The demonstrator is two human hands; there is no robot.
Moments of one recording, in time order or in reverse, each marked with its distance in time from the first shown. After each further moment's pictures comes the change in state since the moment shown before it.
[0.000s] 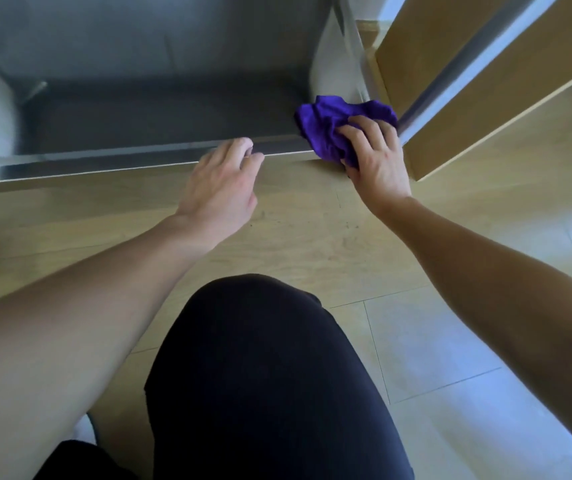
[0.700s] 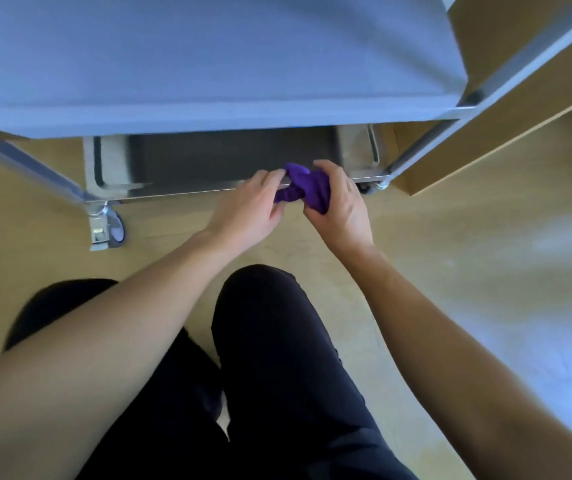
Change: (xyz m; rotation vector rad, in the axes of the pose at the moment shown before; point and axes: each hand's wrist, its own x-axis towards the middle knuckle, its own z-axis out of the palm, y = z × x) left_hand -0.065 -0.005 -0.212 -0.345 -0.110 -0.103; right_hand 0.011 -0.207 -0.229 0.572 -0.132 0.284
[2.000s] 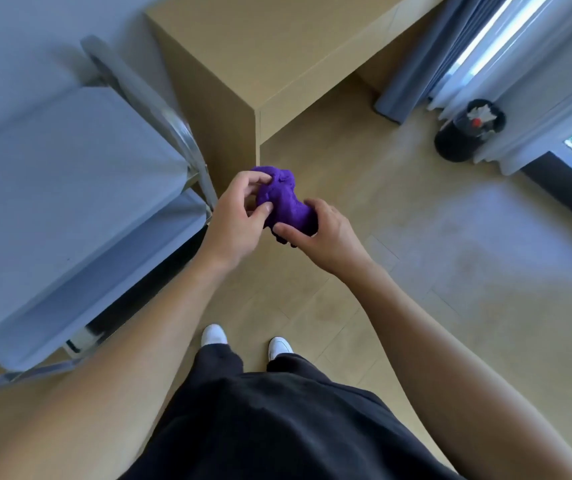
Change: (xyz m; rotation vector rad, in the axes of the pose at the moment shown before) left_hand 0.040 0.516 -0.292 -0.749 -0.283 0.174; right_hand -0.109 -0.123 -0.558 0.175 0.129 0.731
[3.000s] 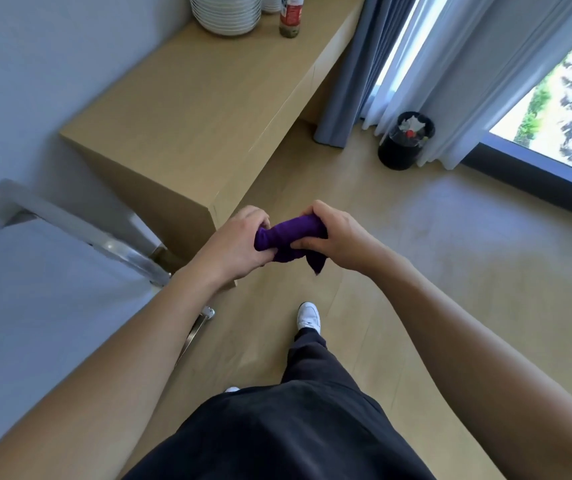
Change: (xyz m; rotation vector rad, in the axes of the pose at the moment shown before) left_hand 0.196 0.017 0.016 0.636 -0.540 0.280; right_hand 0.136 0.005 -0.102 0.071 0.021 -0.076
